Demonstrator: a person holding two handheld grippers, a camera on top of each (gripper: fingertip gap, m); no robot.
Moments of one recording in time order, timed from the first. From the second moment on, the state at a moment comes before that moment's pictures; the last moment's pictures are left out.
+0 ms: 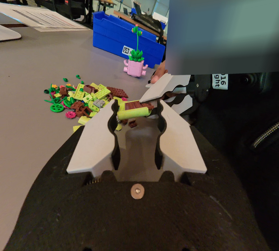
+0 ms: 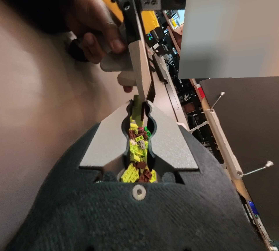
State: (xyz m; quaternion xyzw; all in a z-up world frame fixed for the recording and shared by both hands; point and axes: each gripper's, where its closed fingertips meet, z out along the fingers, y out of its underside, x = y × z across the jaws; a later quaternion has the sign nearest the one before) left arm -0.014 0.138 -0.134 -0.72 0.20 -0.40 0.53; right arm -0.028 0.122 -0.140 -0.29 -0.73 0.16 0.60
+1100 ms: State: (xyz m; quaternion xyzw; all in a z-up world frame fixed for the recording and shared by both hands) left arm -0.015 0.113 -0.184 -0.81 0.26 -0.40 0.35; right arm -0.024 0.114 -0.186 -0.64 -0.54 0.54 0.09
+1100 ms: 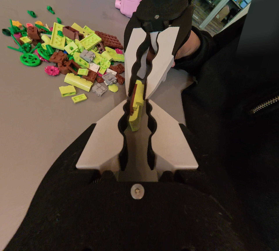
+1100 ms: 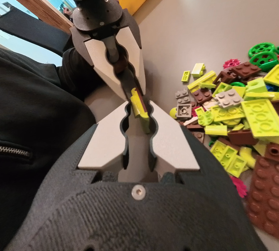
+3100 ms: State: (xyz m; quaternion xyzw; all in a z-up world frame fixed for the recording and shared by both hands) left arm -0.024 0.091 -0.211 -0.87 0.27 -0.20 0.36; right arm -0.011 0.119 -0.210 -0.55 -0.71 0.39 0.20
